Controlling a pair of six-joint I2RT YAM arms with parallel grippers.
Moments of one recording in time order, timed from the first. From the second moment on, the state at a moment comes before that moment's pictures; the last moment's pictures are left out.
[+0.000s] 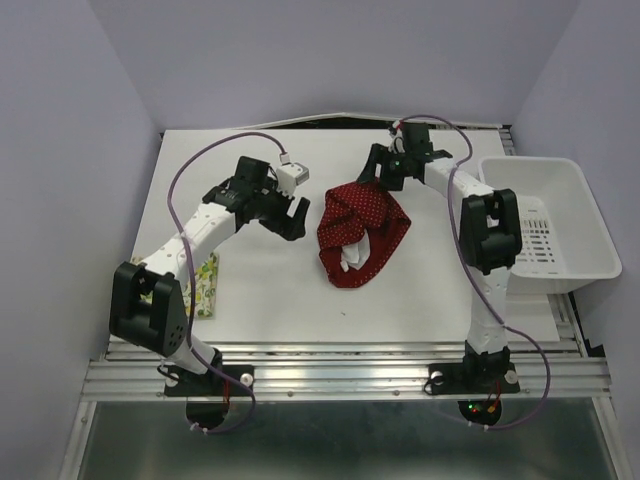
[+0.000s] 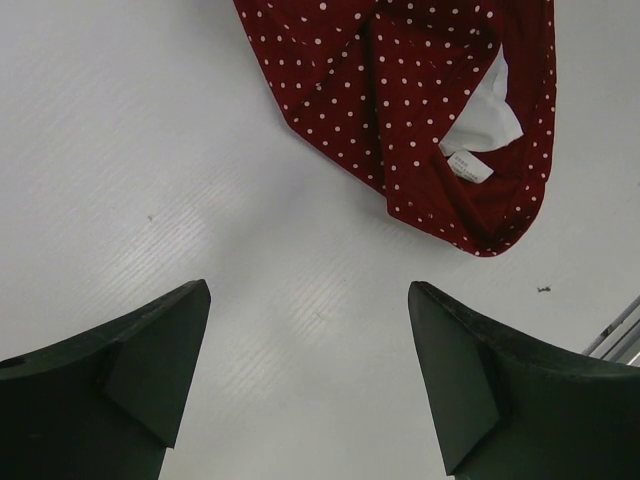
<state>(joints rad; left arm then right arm) -0.38 1.52 1.19 -0.54 0.38 0.18 0.24 2.15 1.76 -0.35 -0.46 0.43</state>
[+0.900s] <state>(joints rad) -0.08 1.47 1.29 -0.57 0.45 0.18 0.29 1.67 1.65 -0.62 -0.89 -0.22</state>
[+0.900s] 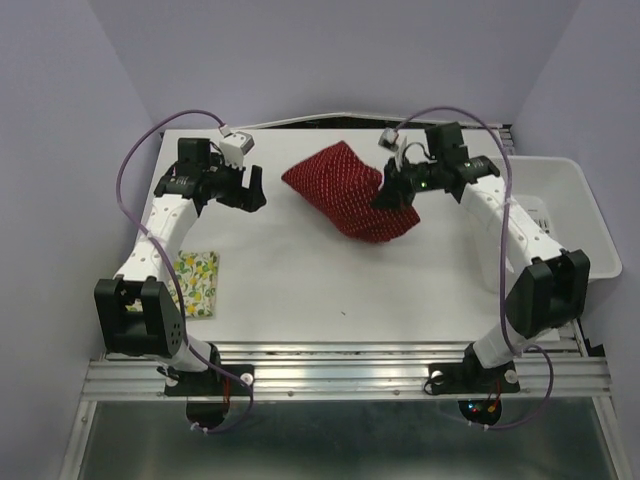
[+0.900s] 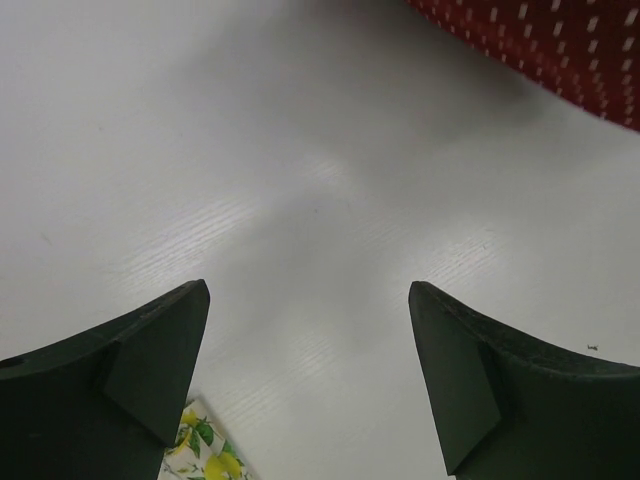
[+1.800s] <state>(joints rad) -0.22 1.62 1.20 -0.52 0.51 0.22 0.29 1.68 1.34 -0.77 -0.48 -0.45</state>
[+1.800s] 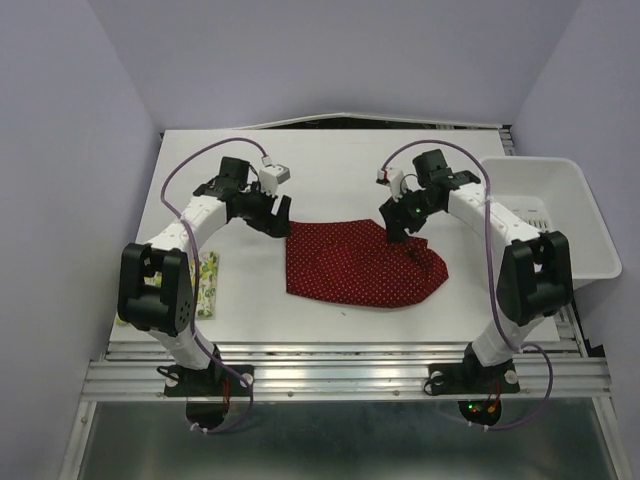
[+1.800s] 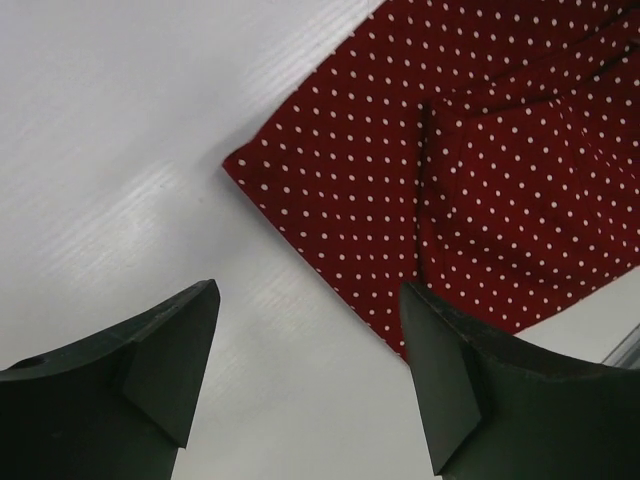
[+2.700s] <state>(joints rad) -0.52 1.91 1.28 -0.38 0.59 0.17 0.12 1.69 1.19 -0.90 -0.48 -0.52</state>
